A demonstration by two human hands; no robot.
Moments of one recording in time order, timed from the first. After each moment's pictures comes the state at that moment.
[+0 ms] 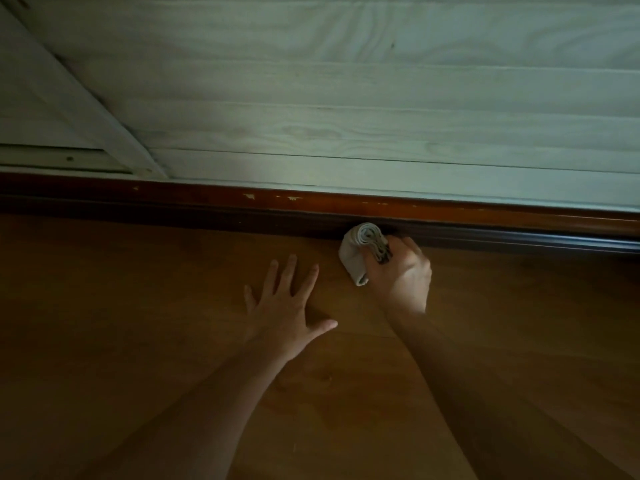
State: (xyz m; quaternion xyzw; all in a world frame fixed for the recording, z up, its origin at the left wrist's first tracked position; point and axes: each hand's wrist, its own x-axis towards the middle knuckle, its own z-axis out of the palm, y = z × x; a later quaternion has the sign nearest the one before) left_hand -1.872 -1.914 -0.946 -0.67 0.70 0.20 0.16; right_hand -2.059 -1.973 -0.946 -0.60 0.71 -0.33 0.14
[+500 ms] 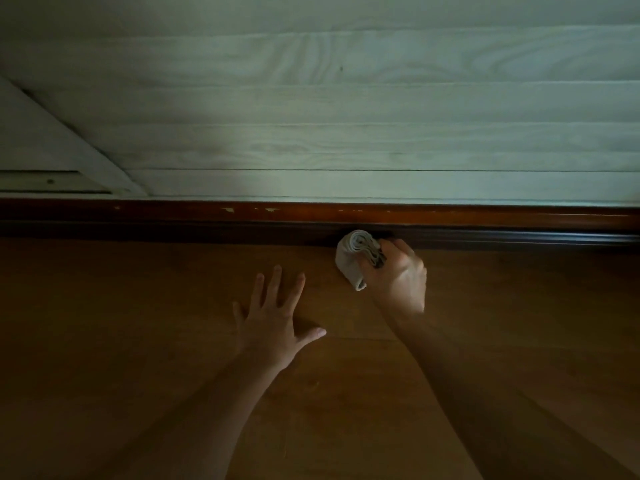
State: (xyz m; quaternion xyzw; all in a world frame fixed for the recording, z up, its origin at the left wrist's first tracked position) left_hand -1.884 -1.912 -0.939 -0.68 0.68 0.21 0.17; right_hand -2.087 -1.974 -0.943 -0.63 0.70 -0.32 0.14
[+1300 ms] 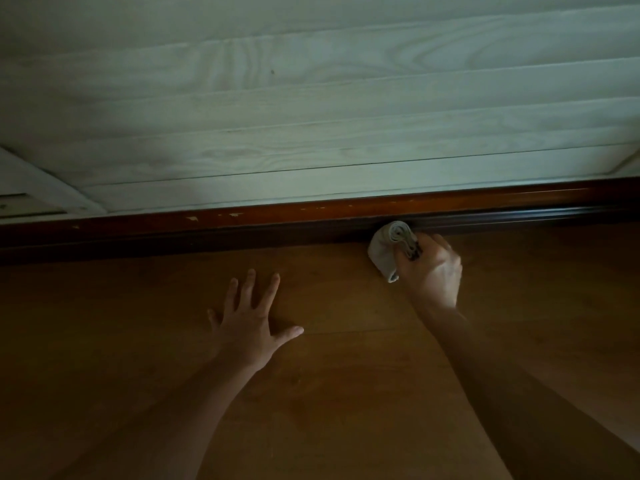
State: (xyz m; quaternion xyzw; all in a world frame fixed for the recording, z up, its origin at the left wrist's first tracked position) left_hand -1.887 -1.916 -0.936 -0.68 0.67 0.21 0.19; right_hand -2.172 -1.962 -0.940 -0.56 0.76 -0.32 0.07
